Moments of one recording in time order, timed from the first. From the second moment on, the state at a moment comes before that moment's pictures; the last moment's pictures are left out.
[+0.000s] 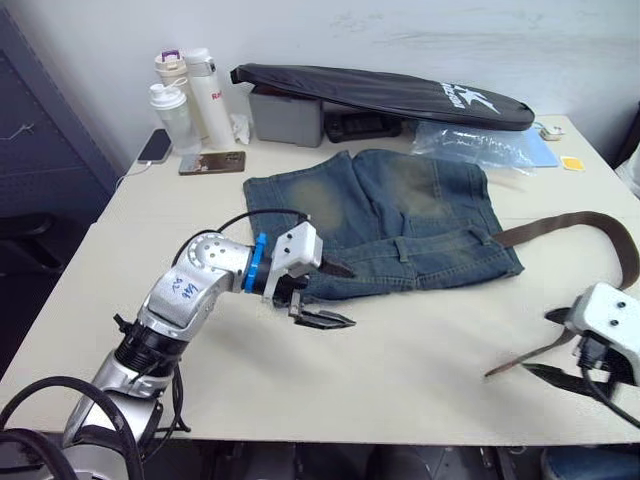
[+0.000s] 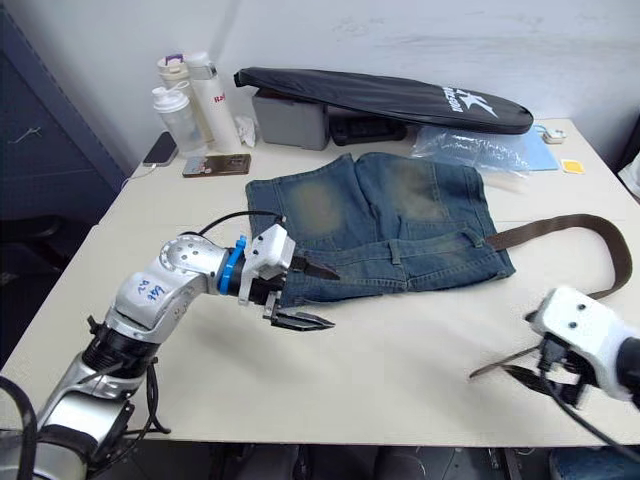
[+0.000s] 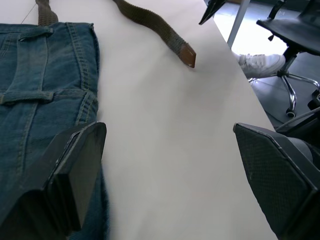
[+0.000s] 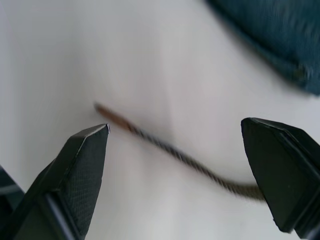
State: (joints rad) left arm -0.61 0.53 -0.29 -0.18 -0.39 0.54 -1.10; right arm 0.57 -1.22 -0.72 -0.54 0.37 0.60 1.06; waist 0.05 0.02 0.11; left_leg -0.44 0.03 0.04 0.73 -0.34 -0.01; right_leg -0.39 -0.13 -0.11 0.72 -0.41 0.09
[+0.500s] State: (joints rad) left arm -0.54 0.53 -0.29 -0.30 -0.40 0.62 -1.03; right arm 0.21 -1.27 -0.23 -0.13 0.10 0.21 1.14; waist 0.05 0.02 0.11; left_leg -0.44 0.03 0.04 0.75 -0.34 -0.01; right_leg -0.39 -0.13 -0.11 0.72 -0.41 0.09
